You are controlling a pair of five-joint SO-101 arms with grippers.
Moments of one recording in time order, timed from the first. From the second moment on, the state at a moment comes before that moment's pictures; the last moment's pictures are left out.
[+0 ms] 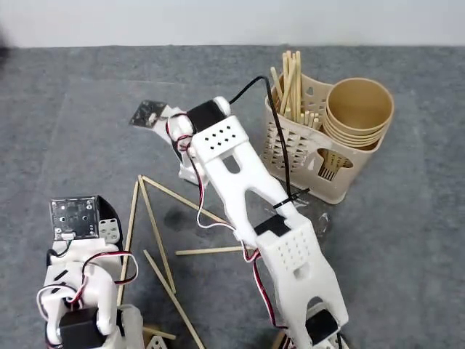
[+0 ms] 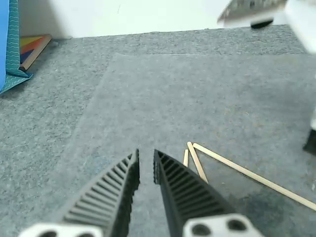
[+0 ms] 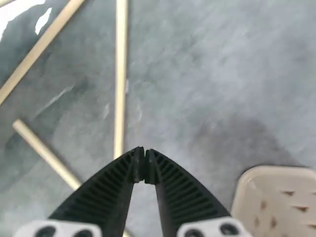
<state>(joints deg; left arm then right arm) -15.2 -101.4 76.7 65.5 0.3 -36.3 41.8 -48.8 100.5 31.6</state>
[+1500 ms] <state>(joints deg) -15.2 -101.4 76.7 65.5 -1.0 -49.8 18.4 15.8 68.7 26.7</state>
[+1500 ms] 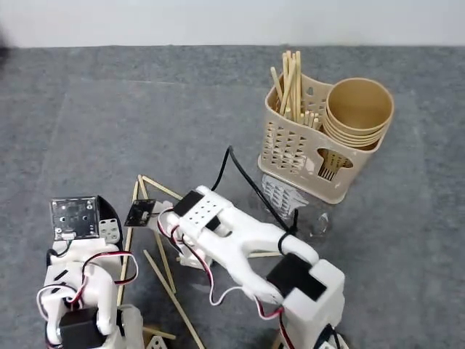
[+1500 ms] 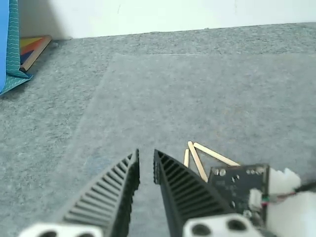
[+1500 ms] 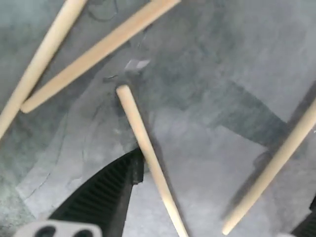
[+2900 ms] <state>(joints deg) -15.2 -101.4 76.7 65.5 -1.5 -38.6 23.0 -5.3 85.9 31.6</state>
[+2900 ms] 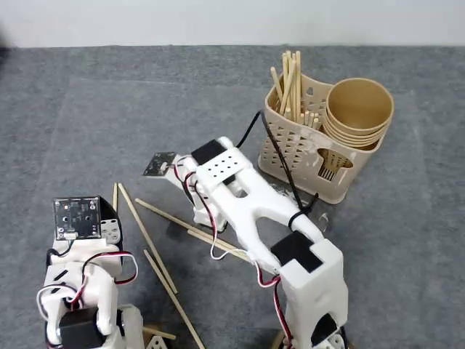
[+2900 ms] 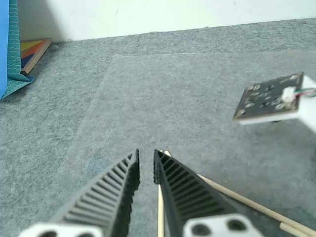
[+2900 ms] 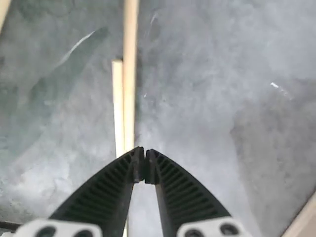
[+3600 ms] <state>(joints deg) -15.2 -101.4 76.7 65.5 -1.5 -48.8 27.9 -2.5 75.9 24.4</state>
